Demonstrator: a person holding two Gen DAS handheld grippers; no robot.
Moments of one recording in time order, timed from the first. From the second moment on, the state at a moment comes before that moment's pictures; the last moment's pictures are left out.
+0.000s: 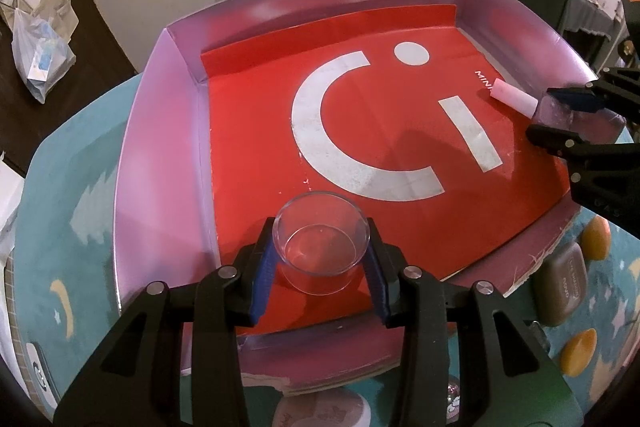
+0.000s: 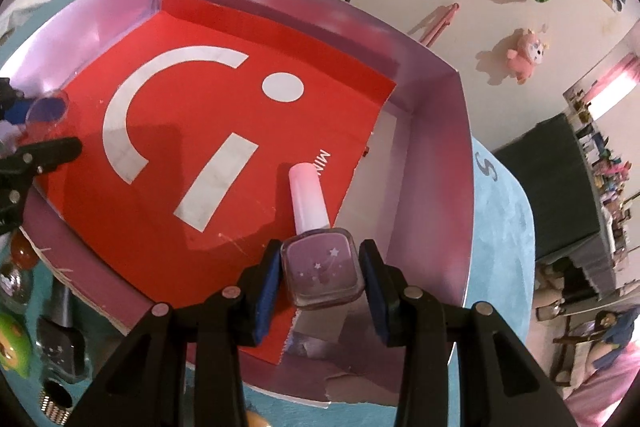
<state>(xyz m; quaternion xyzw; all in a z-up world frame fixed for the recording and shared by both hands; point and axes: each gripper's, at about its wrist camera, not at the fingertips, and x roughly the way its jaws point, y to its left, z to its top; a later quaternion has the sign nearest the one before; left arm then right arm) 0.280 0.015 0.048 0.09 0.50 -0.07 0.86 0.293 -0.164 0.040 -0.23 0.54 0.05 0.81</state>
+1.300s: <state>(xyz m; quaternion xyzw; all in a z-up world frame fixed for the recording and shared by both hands) 0.186 0.025 0.143 0.06 0.34 -0.07 0.94 0.228 -0.182 0.149 -0.12 0.45 0.11 0.88</state>
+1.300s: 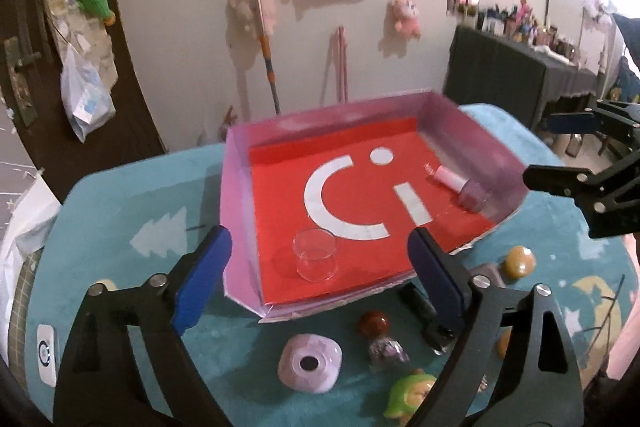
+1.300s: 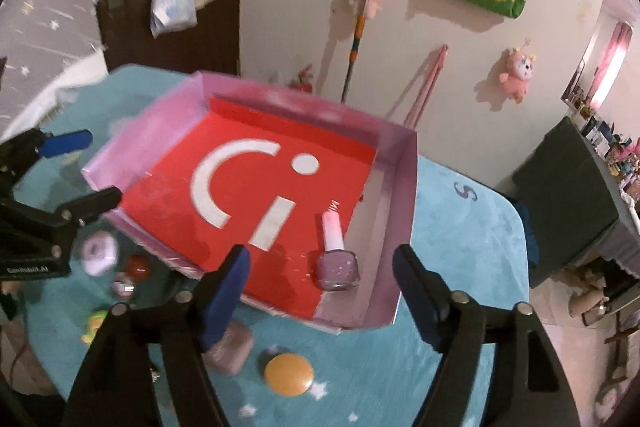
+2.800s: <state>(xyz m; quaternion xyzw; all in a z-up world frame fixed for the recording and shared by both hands) 0.012 0.006 0.032 -0.02 0.31 -0.04 0.95 0.015 -0.195 0.052 0.00 0.37 0.07 0.93</state>
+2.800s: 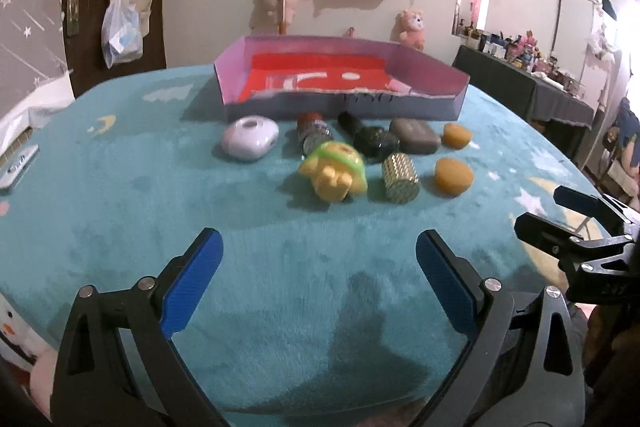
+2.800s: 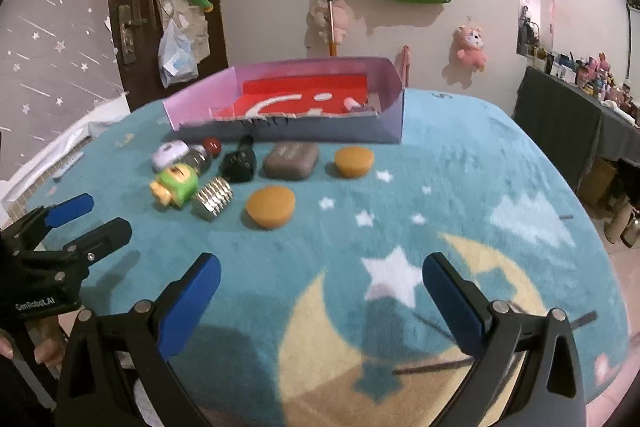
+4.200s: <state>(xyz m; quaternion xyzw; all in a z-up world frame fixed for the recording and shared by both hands) 0.095 0.001 0.042 0.03 0.38 -0.06 0.92 0.094 -0.166 0.044 -0.05 0.45 0.11 0.88</state>
